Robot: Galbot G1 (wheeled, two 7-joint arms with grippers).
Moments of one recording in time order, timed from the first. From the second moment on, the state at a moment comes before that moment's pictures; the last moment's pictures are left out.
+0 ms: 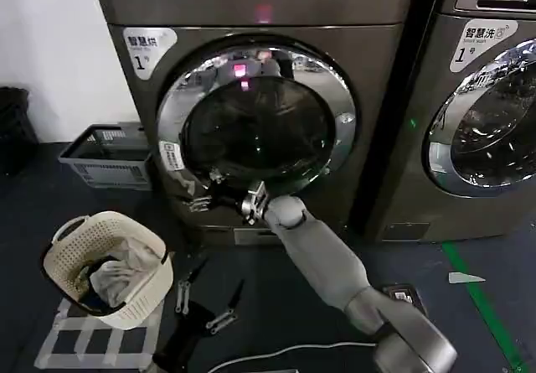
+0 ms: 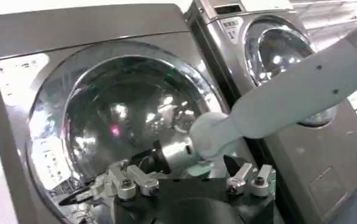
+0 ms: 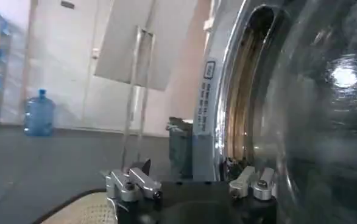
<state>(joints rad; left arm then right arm) 1.60 -1.42 -0.55 -1.99 0.16 -0.51 0.29 -0.30 1.47 -0.24 1.01 0.47 0.20 -0.75</state>
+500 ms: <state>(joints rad) 1.47 -1.36 -0.70 -1.93 -0.03 -0.41 0.33 -0.32 1.36 -0.30 1.14 0.58 0.20 -0.87</state>
